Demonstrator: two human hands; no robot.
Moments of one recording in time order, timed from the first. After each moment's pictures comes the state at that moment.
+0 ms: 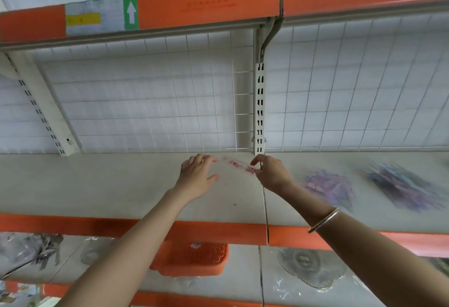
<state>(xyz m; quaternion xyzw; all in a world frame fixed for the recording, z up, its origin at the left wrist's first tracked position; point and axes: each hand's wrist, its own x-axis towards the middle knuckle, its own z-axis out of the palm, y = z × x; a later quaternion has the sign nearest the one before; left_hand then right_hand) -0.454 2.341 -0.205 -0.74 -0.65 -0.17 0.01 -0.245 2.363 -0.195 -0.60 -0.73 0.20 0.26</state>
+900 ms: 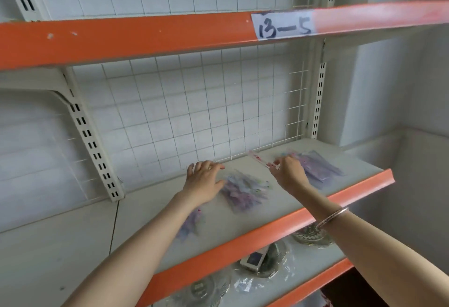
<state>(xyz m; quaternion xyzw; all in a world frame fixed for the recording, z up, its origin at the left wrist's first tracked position) -0.086 2.405 -0.187 -0.88 -0.45 -0.12 -0.01 0.137 2.341 -0.197 -0.81 -0.51 0.02 0.30</state>
